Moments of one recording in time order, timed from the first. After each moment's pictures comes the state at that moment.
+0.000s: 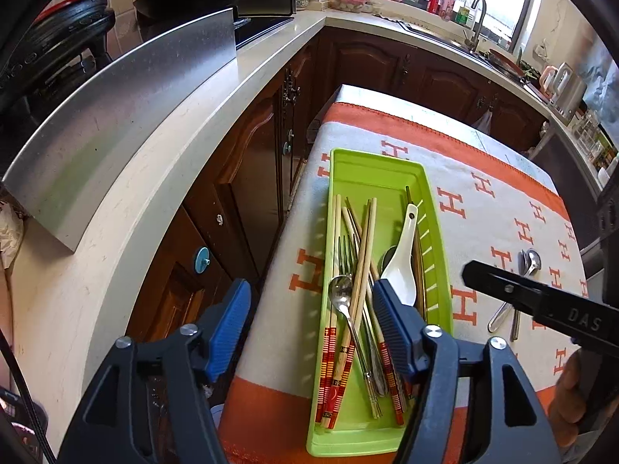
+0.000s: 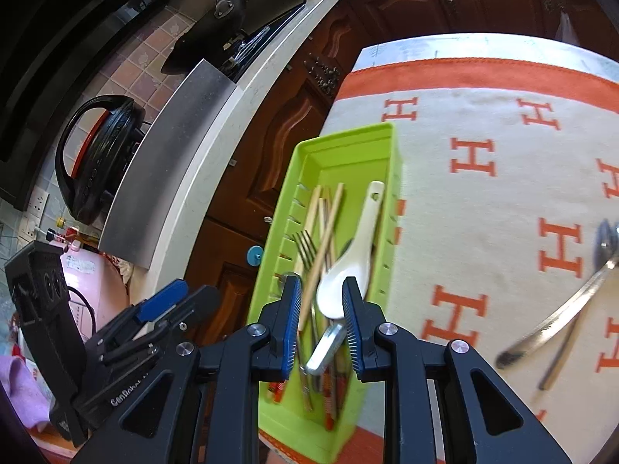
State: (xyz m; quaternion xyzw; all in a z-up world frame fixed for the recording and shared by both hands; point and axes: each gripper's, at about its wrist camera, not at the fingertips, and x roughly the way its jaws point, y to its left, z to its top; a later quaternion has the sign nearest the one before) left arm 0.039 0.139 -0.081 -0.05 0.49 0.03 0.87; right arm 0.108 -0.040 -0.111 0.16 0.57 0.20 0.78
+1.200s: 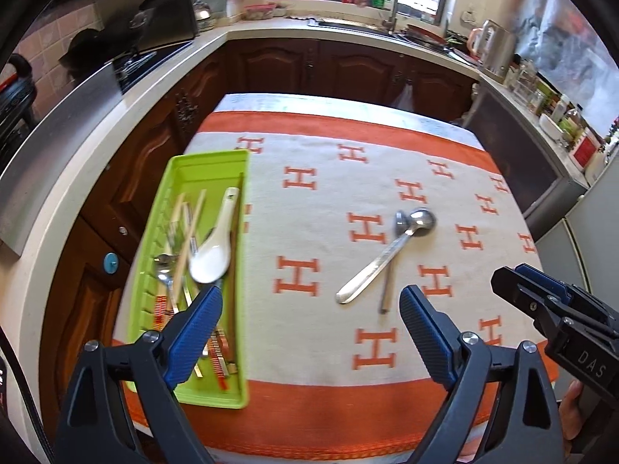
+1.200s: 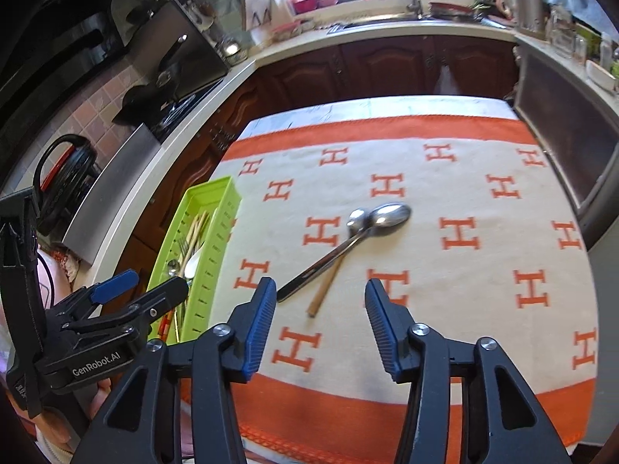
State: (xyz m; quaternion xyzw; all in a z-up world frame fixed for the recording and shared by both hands) left arm -0.006 -0.046 -0.050 -0.01 0.48 -0.06 0.87; right arm -0.033 -0.242 -0.015 0.10 0.49 0.04 0.87
